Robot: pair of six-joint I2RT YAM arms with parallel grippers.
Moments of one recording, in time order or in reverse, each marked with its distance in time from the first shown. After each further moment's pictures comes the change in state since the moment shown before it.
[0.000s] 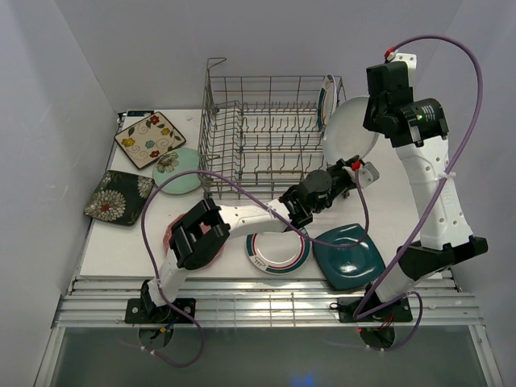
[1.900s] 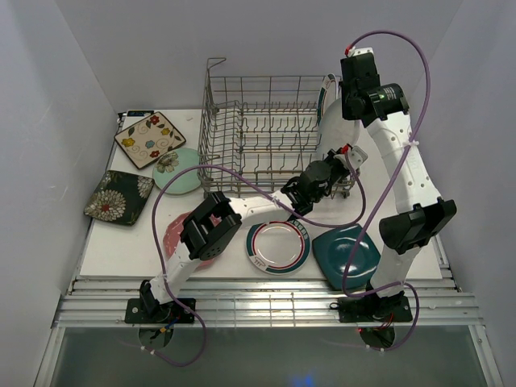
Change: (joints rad) left arm 0.082 0.142 0.119 -0.032 -0.036 -0.180; right arm -0.009 0.244 0.079 0.147 -0.086 -0.215
